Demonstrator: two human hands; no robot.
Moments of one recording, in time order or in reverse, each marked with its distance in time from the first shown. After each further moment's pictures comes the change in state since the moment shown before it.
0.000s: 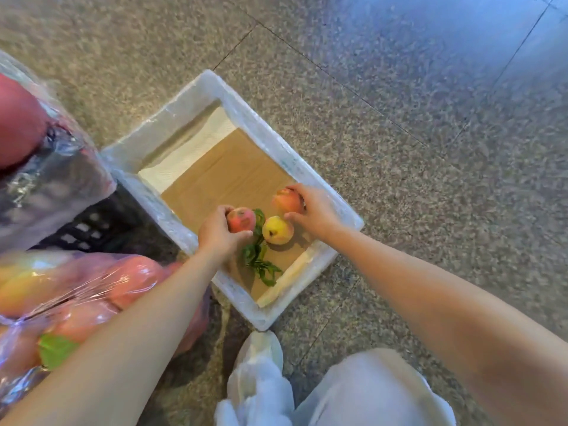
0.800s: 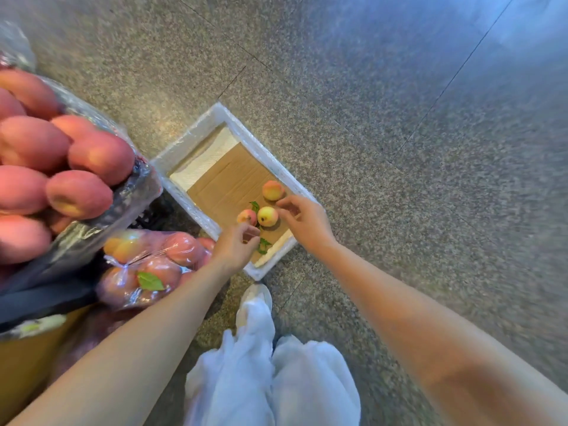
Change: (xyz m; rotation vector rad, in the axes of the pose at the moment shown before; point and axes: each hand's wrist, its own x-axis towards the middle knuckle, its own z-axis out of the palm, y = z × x) left_hand -0.192 0.119 -0.092 -0.023 -0.234 0.044; right_hand -0.165 -0.143 -0.127 0.223 0.076 0.097
